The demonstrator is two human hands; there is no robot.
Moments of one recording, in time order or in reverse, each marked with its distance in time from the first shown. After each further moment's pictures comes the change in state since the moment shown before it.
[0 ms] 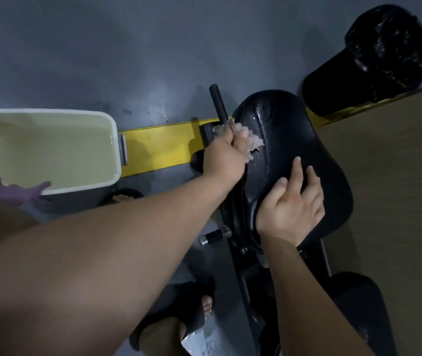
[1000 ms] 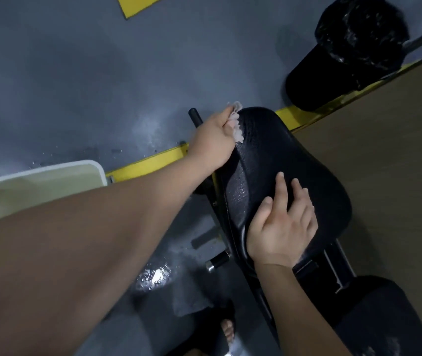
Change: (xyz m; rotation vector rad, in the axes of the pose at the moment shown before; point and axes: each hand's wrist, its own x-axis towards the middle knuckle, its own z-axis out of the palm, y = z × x) left_hand 0.077 0.061 0.002 0.346 -0.241 0.314; right_hand 0.001 -0.001 0.000 -0.029 0.003 0.022
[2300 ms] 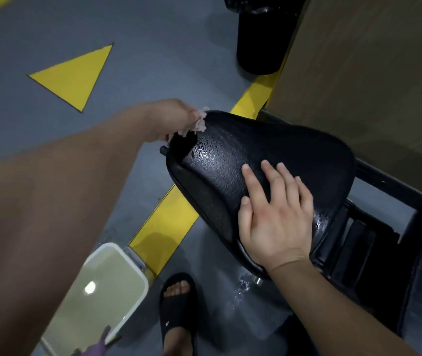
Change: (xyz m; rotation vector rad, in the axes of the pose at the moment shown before) left_hand 0.101 0.083 0.000 0.656 -0.626 -0.072; right_hand 0.004 0.005 -0.005 0.093 0.026 0.005
